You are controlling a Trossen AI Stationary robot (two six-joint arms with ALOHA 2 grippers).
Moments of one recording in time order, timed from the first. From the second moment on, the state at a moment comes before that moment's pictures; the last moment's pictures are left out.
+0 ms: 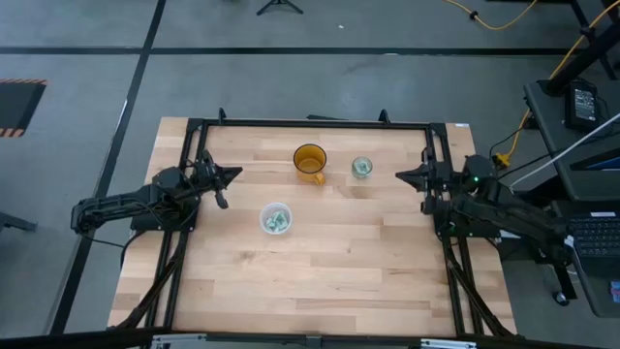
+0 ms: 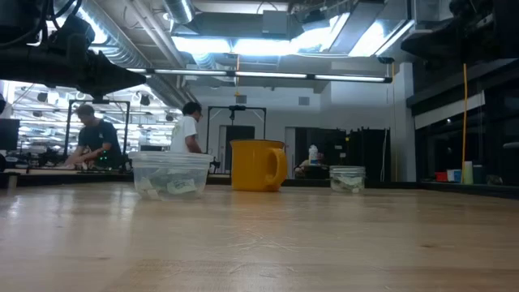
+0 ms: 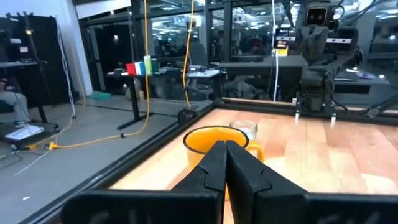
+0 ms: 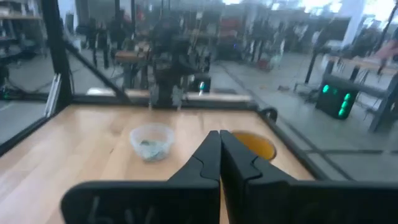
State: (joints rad) left arm 0.24 0.00 0.01 0.04 -0.21 0.02; right arm -0.46 0.18 0.26 -0.07 -0.36 -0.09
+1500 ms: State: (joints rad) left arm 0.24 0.00 0.01 0.04 -0.21 0.01; right arm -0.46 0.00 0.01 0.07 -0.35 0.16
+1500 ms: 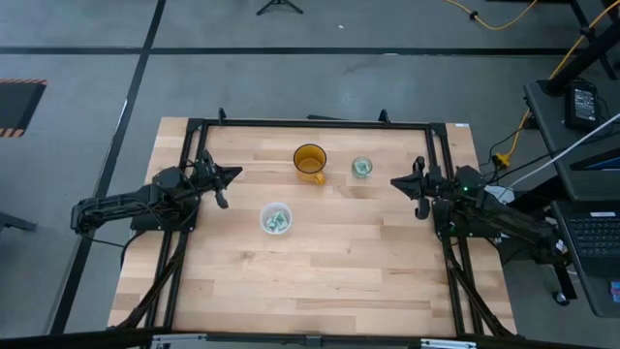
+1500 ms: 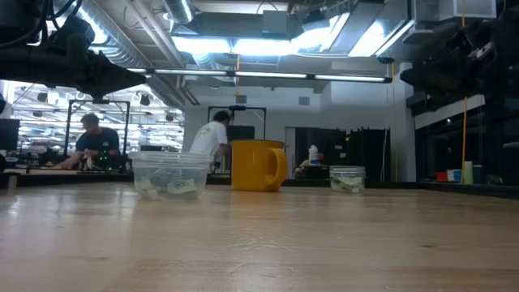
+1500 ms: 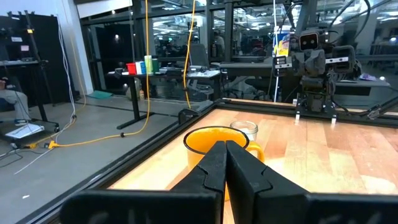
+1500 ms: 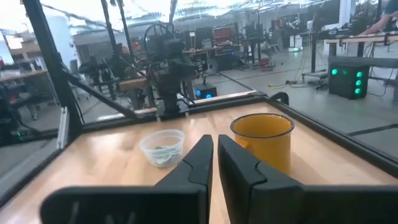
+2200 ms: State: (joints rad) left arm 0.24 0.00 0.01 0.04 -0.21 0.01; right arm -0.07 0.00 0.01 0.07 -0.13 0.02
